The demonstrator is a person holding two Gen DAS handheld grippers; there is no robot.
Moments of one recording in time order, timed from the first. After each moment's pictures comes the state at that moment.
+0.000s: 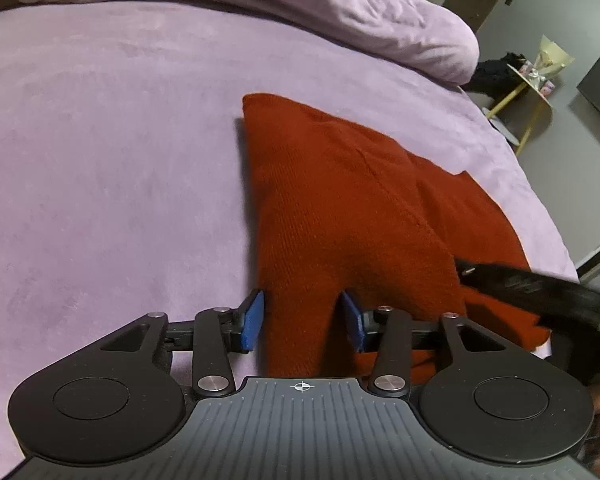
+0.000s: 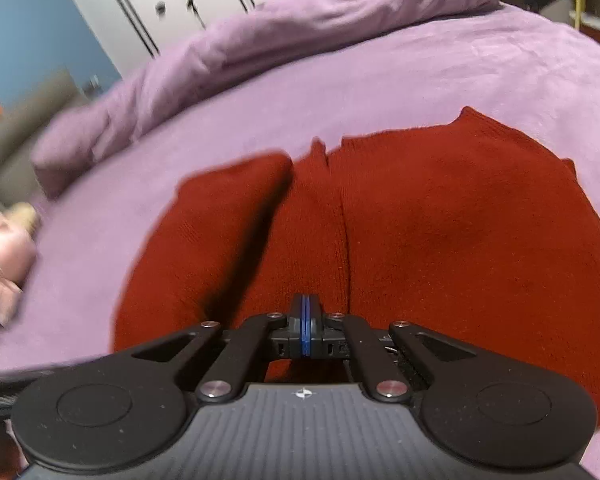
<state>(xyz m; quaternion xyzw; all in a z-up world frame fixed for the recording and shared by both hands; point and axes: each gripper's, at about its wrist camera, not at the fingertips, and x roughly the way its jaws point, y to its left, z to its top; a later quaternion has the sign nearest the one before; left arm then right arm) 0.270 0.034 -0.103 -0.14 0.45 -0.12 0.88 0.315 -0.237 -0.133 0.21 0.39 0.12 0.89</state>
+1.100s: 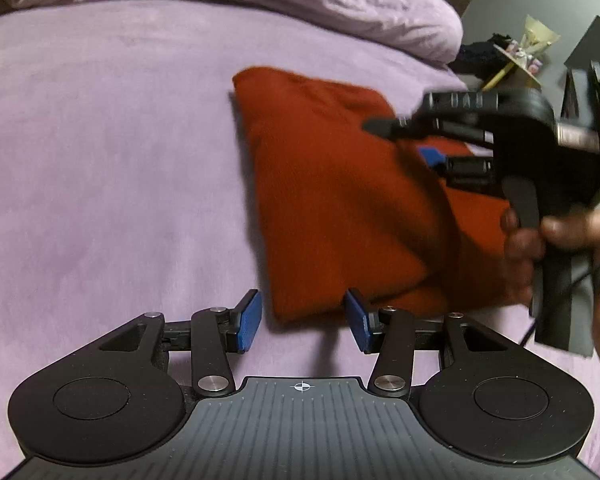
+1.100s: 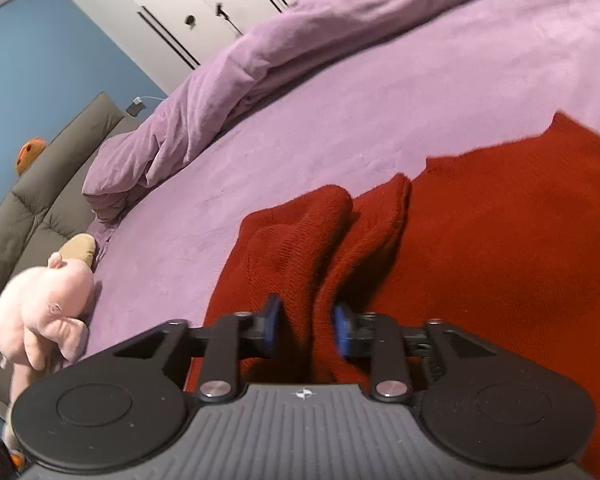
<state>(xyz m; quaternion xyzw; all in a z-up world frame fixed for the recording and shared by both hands) 0.232 0.038 -0.113 -0.11 0.46 -0.14 0.87 0.387 -0.204 -0.125 0.25 0.41 0.18 0.85</state>
